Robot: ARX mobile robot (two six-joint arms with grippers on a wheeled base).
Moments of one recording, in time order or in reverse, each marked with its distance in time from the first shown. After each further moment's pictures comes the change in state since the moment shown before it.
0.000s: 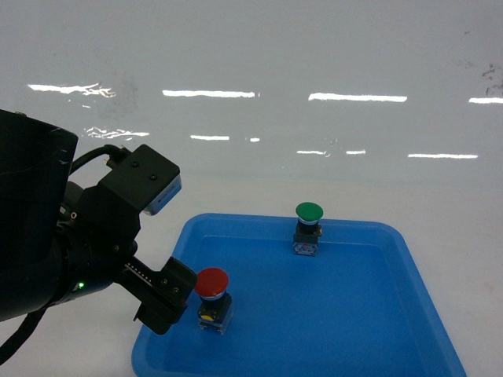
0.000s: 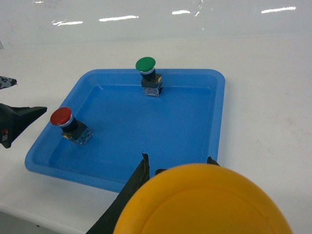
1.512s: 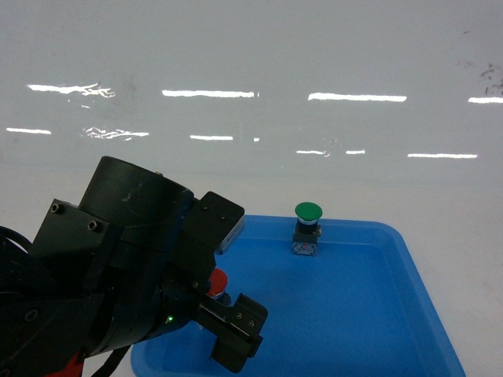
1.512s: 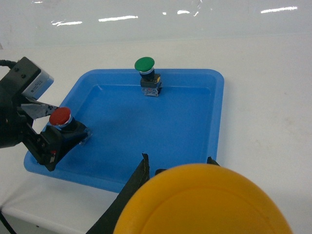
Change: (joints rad) left arm -0.140 0.190 0.129 -0.089 0.003 -0.224; right arm 0.000 0.000 0.000 0.000 0.000 0.000
